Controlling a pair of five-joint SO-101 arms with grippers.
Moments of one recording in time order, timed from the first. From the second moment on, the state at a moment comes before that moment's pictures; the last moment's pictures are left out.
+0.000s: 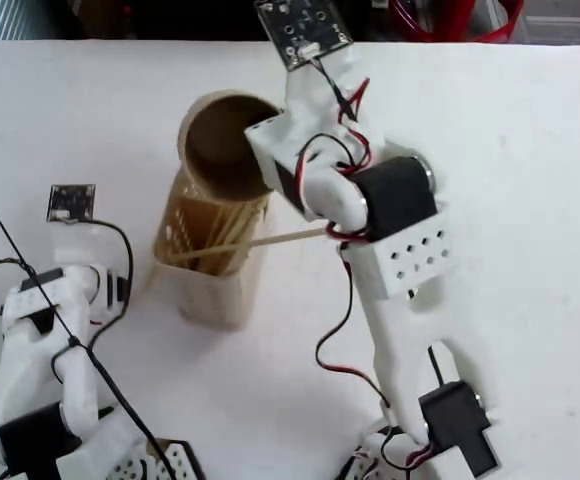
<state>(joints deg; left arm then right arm) -29.0 -17.0 61.6 36.4 -18.2 -29.9 -9.3 -28.0 82.2 5.5</state>
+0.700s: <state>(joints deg) -29.0 -17.0 61.6 36.4 -18.2 -29.9 -1.5 -35.2 84.6 5.5</state>
